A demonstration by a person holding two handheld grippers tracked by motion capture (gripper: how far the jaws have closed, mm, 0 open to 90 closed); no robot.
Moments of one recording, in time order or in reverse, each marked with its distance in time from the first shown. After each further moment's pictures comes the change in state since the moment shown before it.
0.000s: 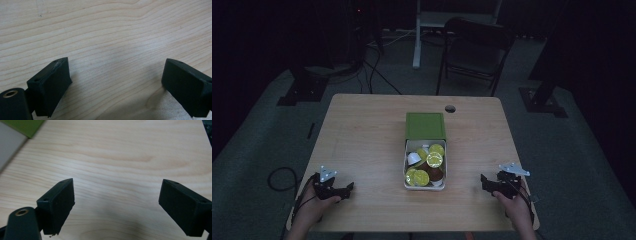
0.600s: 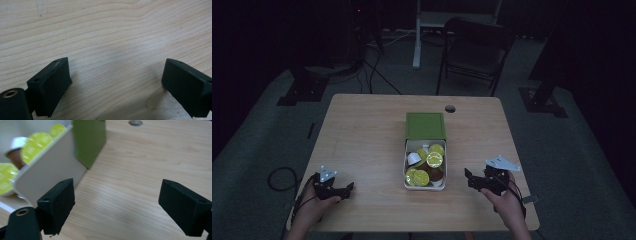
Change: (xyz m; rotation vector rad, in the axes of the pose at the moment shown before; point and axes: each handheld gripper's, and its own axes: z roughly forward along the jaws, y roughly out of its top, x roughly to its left) left arm 0.000 0.000 0.000 -0.002 0.000 -0.001; right arm 0.055 0.041 -0.035 -0.115 0.140 -0.097
